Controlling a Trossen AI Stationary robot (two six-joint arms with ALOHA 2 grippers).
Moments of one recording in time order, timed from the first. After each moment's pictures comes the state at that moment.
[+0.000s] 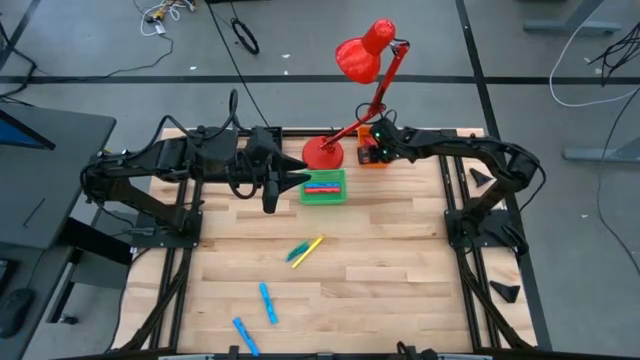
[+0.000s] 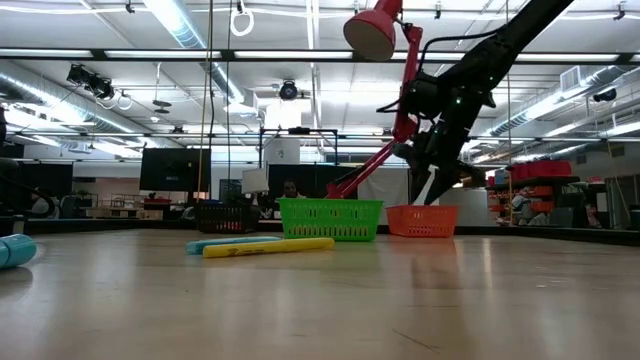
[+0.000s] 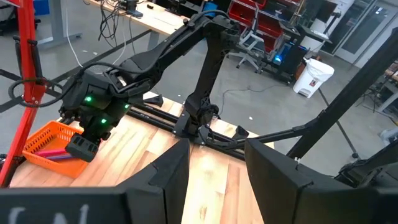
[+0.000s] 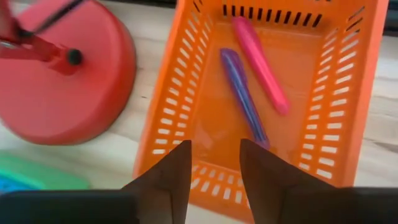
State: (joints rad) left arm -0.08 1.35 1.68 -0.56 -0.20 -0.40; right arm -0.64 1.60 0.94 -0.37 0.12 0.67
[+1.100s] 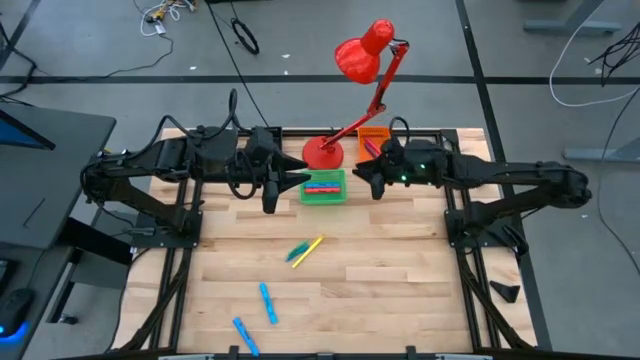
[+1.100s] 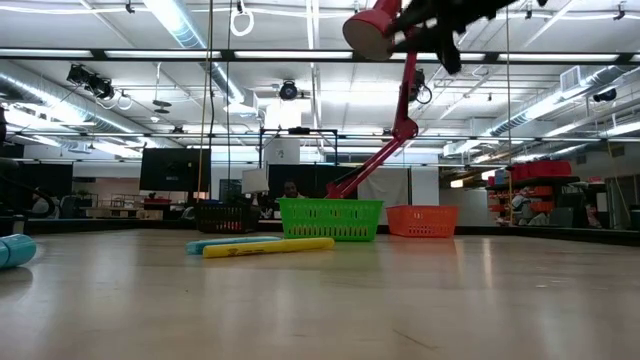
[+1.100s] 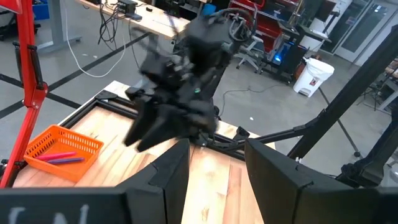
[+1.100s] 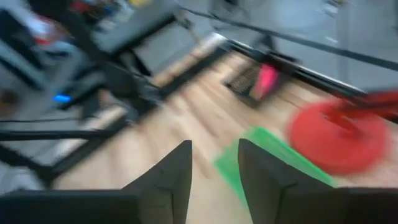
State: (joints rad) left arm -0.08 1.35 1.68 -0.55 -0.20 -0.38; right arm -0.13 1.11 0.94 -0.17 0.11 0.51
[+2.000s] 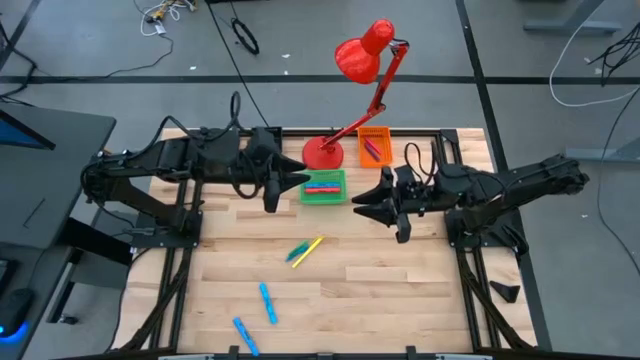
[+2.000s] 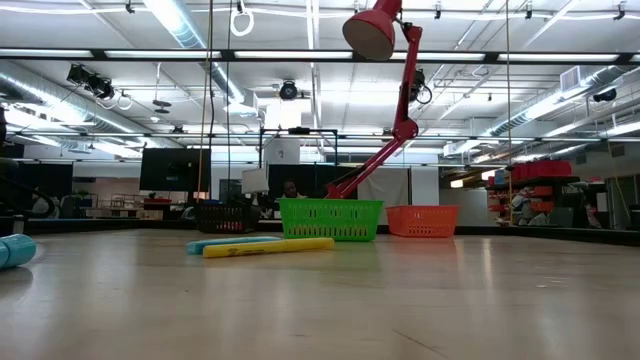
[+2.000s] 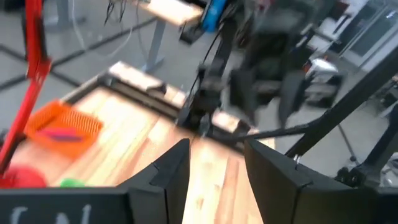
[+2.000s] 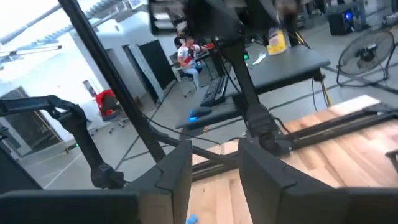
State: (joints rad) left arm -0.08 1.35 1.68 -0.60 -0.21 -0.47; right arm 0.22 1.11 1.04 0.08 0.12 0.40
